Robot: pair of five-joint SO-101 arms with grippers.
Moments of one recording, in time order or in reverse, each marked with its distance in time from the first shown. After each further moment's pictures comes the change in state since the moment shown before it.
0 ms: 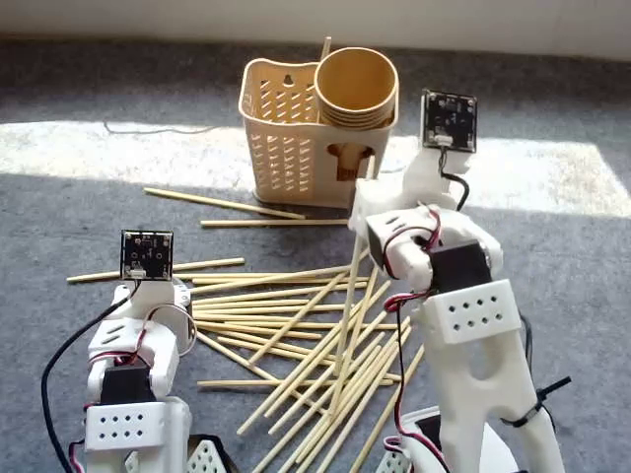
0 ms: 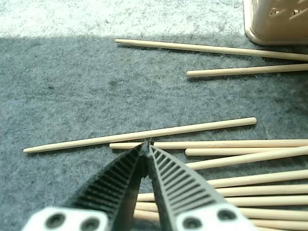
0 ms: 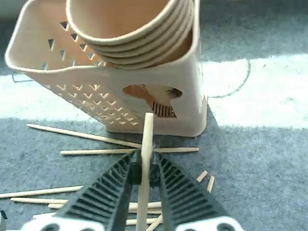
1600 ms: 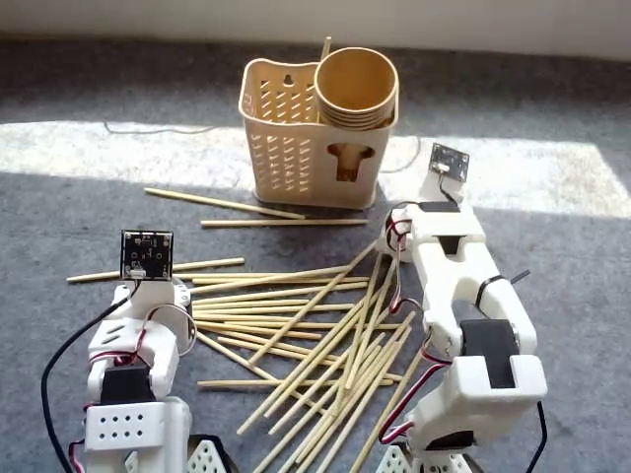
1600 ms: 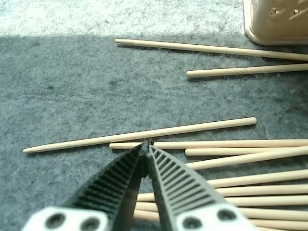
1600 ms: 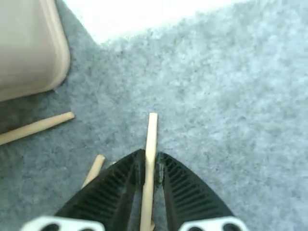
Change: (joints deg) left arm 0.0 0.0 0.0 0.0 0.0; right arm 13.0 45.6 -0.1 -10.5 -4.3
